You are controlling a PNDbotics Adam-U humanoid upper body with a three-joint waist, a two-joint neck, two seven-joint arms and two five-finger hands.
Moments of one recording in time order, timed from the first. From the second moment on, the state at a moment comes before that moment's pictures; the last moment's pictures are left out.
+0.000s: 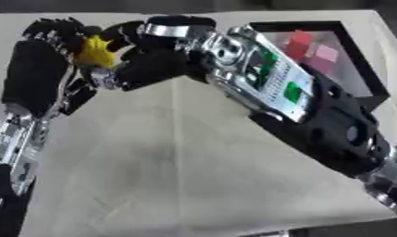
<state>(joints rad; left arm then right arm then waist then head) -0.76 0.13 -0.25 -1.37 -1.34 -0.18 0.48 -0.91 -0.43 0.57 -1.89 -0.25 0.88 0.06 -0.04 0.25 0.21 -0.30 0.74</state>
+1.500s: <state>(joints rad) -0.78 0.09 -0.27 -1.35 -1.35 -0.26 0.62 -0.95 -0.38 0.59 -1.68 -0.15 0.78 0.03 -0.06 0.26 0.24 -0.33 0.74</state>
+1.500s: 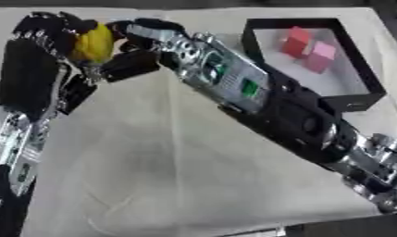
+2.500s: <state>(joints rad) -0.78 0.08 -0.27 -1.33 -1.35 -0.20 0.58 -0.91 -0.41 0.58 -1.68 -0.55 0.71 -0.24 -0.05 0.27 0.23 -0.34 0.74</state>
